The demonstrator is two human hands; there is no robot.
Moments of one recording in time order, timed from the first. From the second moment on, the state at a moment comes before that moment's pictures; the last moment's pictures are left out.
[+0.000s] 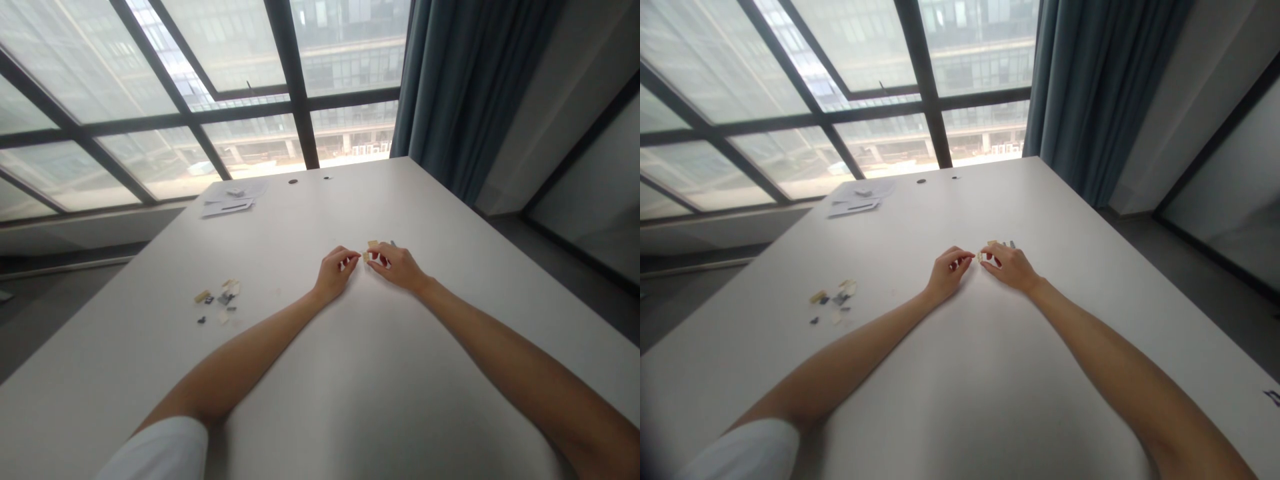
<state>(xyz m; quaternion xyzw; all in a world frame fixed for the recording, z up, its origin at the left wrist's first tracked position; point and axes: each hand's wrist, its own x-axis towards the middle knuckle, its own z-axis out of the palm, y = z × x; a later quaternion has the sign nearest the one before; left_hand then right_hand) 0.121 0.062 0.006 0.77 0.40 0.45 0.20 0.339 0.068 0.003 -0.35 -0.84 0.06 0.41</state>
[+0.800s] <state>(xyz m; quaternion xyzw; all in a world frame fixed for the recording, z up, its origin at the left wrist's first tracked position) 0.121 0.070 -0.005 0.81 0.45 0.34 0.18 0.412 0.122 -0.016 -0.61 -0.67 0.01 0.42</state>
